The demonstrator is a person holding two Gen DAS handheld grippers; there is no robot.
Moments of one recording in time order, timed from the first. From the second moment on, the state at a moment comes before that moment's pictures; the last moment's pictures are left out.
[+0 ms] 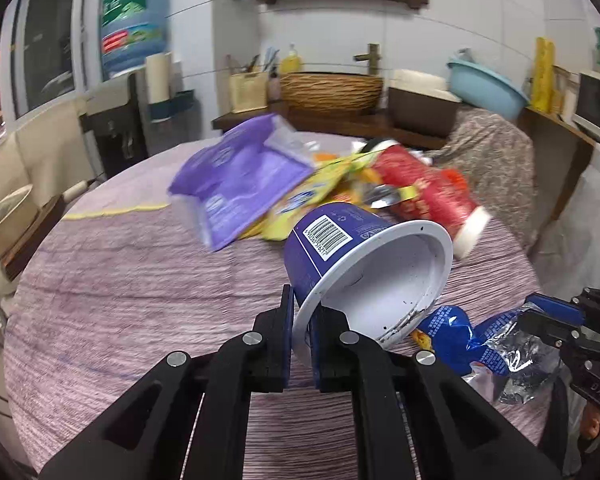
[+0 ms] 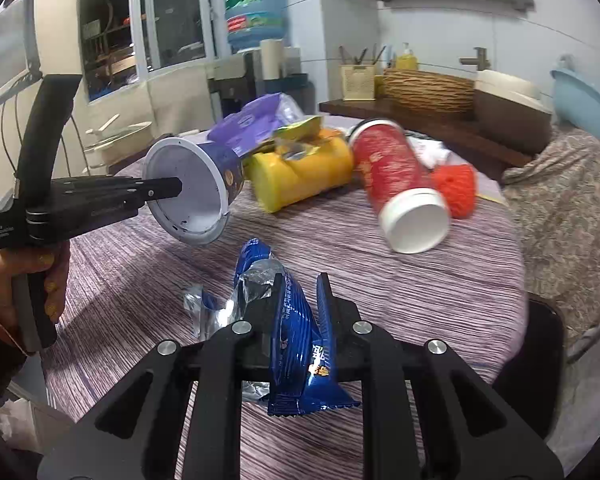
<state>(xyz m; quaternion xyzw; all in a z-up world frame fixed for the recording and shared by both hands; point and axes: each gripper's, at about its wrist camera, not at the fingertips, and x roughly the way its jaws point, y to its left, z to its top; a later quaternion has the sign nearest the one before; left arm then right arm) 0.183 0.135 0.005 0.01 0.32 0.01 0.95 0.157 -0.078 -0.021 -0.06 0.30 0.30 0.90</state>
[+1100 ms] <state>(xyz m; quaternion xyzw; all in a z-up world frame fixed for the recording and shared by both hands) 0.275 -0.159 -0.022 0.06 0.38 -0.24 0.89 0.249 -0.333 -0.163 0.03 0.41 -0.01 0.91</state>
